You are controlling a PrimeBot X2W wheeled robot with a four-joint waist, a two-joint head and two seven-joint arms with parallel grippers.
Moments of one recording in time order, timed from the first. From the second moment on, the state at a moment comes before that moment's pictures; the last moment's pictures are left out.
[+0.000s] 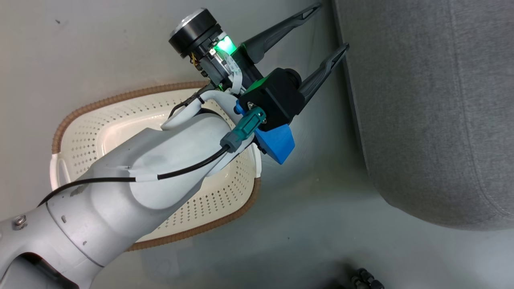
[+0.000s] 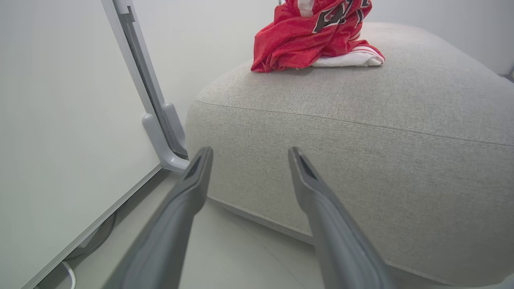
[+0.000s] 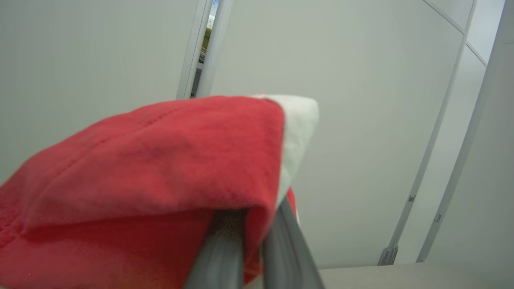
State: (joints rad) left arm -1.14 0.29 -1.13 0.32 -0.41 0.04 -0.19; right arm -0.90 -0.57 -0.34 0.15 0.36 0.13 -0.26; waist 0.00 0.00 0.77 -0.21
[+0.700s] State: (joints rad) left arm -1.17 0.31 -1.14 0.29 -0.40 0.05 -0.19; right arm -0.90 -0.52 -0.41 0.61 0.36 0.13 -0.26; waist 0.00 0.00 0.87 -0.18
